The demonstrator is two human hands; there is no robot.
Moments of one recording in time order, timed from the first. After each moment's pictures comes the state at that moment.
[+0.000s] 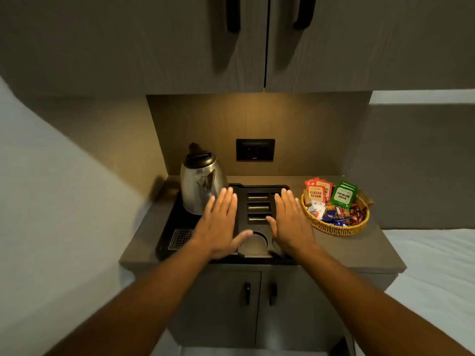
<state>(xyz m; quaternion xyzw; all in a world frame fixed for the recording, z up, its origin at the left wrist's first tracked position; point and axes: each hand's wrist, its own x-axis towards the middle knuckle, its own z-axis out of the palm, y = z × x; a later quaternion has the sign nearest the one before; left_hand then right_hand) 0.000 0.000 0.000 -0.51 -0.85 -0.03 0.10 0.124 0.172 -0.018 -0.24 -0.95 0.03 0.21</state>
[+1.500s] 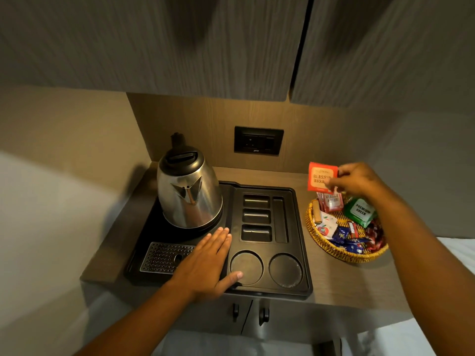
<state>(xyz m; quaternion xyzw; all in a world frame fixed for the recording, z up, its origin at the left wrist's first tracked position) -0.033 0.013 -0.078 -0.54 -0.84 -0.05 -0.08 0.074 0.390 0.059 -0.43 -0.84 0.34 0.05</state>
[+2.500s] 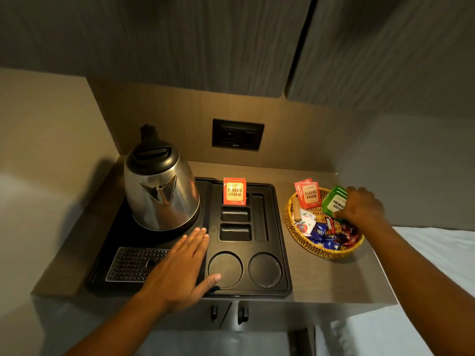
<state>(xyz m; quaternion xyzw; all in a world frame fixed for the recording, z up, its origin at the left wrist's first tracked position) -0.033 0.011 -0.077 -0.53 -0.84 -0.08 -0.08 0.142 0.439 -0.015 -0.49 -0.87 -0.03 -0.05</state>
